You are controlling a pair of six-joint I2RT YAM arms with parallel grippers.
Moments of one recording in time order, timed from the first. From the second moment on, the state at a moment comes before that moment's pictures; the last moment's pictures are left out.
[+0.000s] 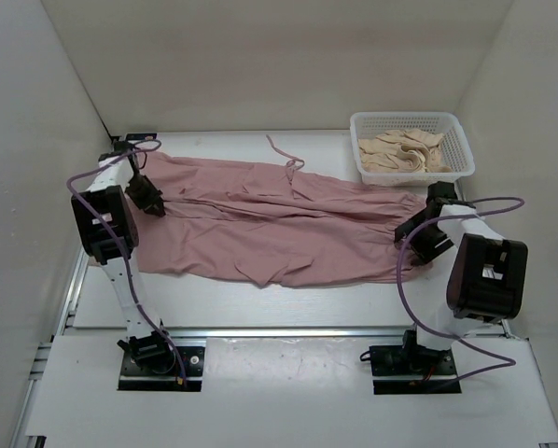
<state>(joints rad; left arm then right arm) 0.24 2.19 1.71 -0.90 0.10 -0.45 -0.15 1.60 0.94 -0.69 0.01 0.81</state>
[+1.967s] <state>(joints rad) 0.59 1.67 1.17 -0.78 0.02 -0.50 -0.16 0.92 0.81 -0.90 -0.09 0.63</state>
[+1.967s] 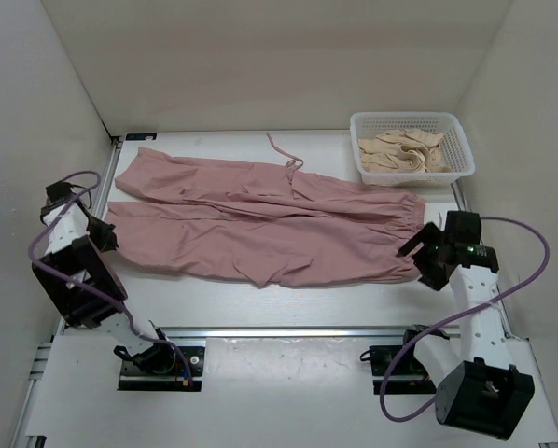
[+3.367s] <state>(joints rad) 0.61 1.33 1.39 -0.96 0.11 -0.53 -0.27 0.83 0.83 -0.88 -0.04 0.69</state>
